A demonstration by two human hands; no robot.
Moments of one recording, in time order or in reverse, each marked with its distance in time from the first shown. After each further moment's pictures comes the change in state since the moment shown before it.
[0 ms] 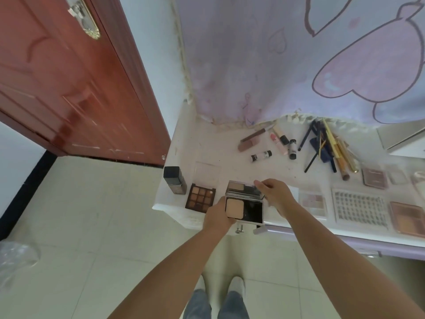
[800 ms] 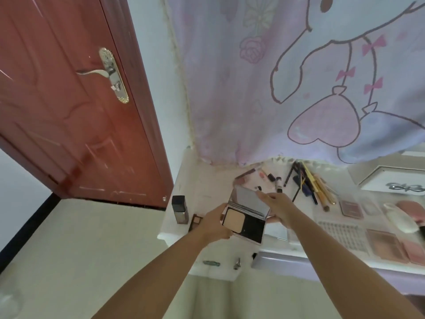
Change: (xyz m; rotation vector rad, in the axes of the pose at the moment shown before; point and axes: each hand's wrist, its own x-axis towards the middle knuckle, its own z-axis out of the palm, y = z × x) left_hand -0.045 0.045 -0.067 -0.273 -0.149 0.202; right_hand -0.056 -0.053 -0.053 0.208 -0.075 -0.060
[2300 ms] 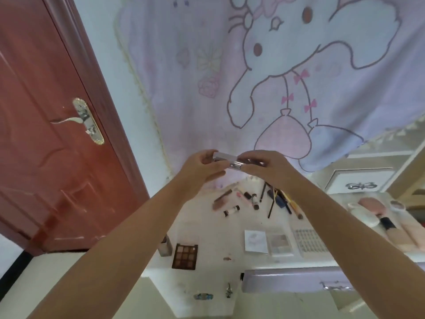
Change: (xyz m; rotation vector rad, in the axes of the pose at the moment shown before) left_hand -0.021 0.169 -0.044 -0.381 -0.011 0.488; right_hand -0.100 -0.110 -0.069 -0.230 0.168 -0.745
